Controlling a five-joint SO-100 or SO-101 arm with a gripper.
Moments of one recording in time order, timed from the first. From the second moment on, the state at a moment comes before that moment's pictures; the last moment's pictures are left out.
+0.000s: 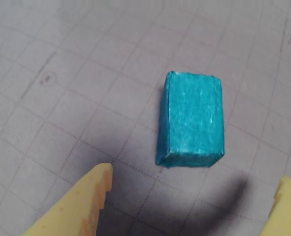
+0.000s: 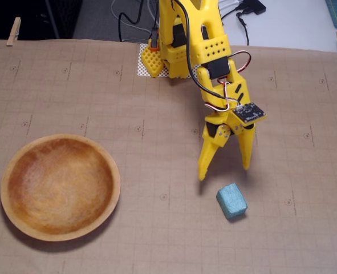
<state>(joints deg) -28.6 100.0 141.6 0.6 93.3</state>
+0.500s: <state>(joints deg) -26.9 90.0 141.6 -11.3 94.8</state>
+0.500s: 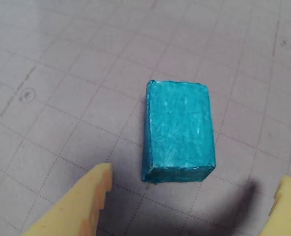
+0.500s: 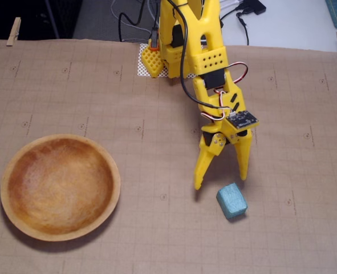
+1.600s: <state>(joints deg) -24.7 73.7 126.2 -13.2 97.5</state>
